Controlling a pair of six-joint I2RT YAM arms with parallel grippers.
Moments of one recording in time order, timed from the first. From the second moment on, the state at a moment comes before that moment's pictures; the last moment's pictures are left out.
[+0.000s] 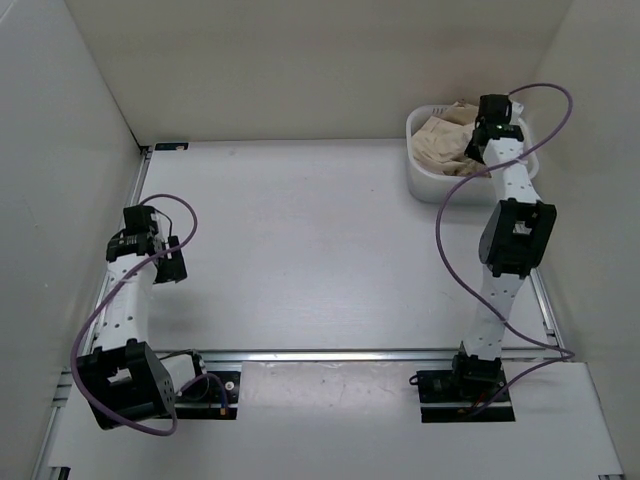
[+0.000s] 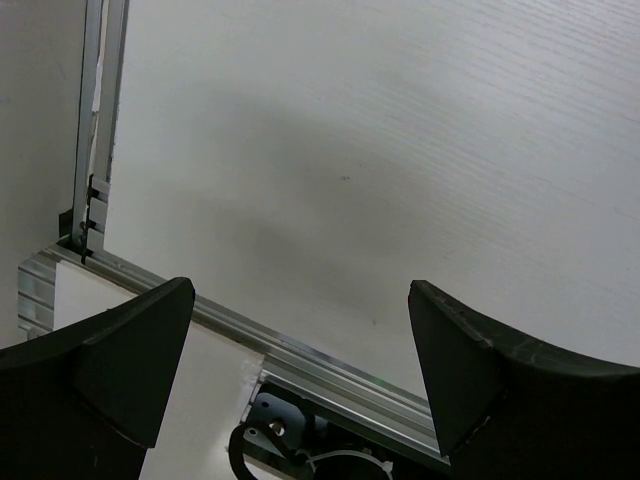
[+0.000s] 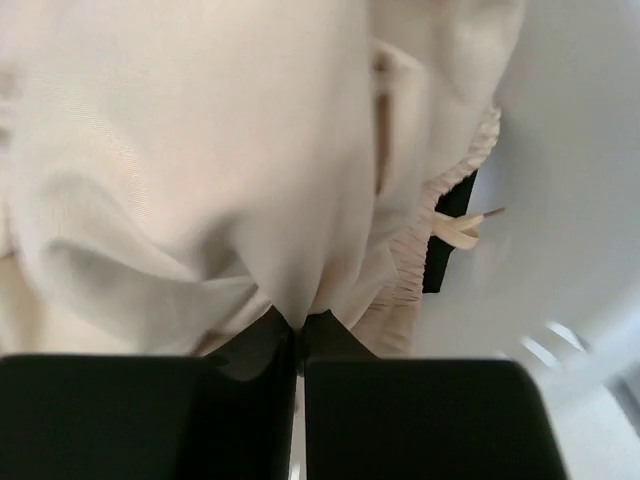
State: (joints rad) left arm 0.24 1.15 0.92 -0.89 -0.27 0.00; right arm -0.07 2.22 2.10 -0.70 0.32 0.36
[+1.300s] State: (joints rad) left arm 0.24 1.00 1.02 -0.92 -0.31 0.00; right arm 0.80 2.09 2.10 -0.72 0.30 0.47
